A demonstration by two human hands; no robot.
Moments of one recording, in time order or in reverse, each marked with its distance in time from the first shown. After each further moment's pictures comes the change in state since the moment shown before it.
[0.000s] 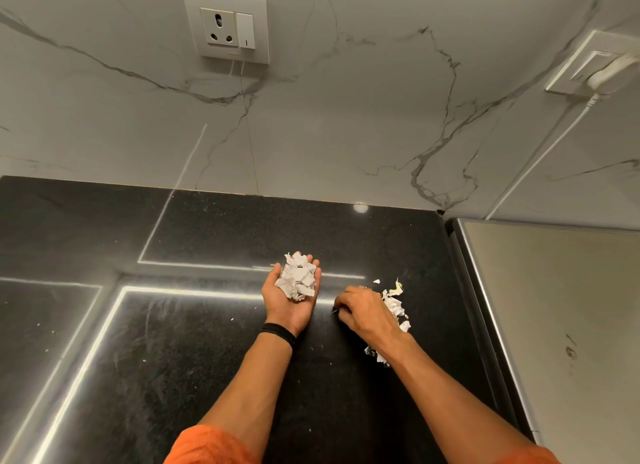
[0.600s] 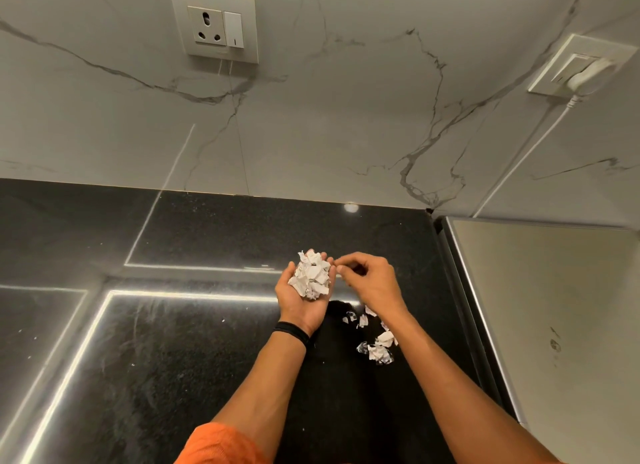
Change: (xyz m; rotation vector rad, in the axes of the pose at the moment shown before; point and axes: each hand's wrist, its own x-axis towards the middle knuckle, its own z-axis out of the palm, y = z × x) left_hand -0.003 -0.033 0.016 -0.005 -0.062 -0.082; right_hand 0.003 -0.007 -0.055 0.680 0.321 0.259
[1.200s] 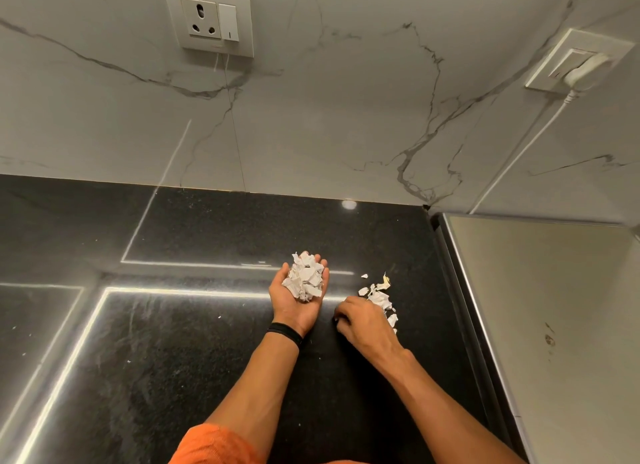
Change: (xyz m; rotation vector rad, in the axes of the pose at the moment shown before) left_hand 0.002 0.001 -0.011 -0.006 0.032 0.004; right_hand -0.046 0.051 0.026 -0.645 -0.262 -0.150
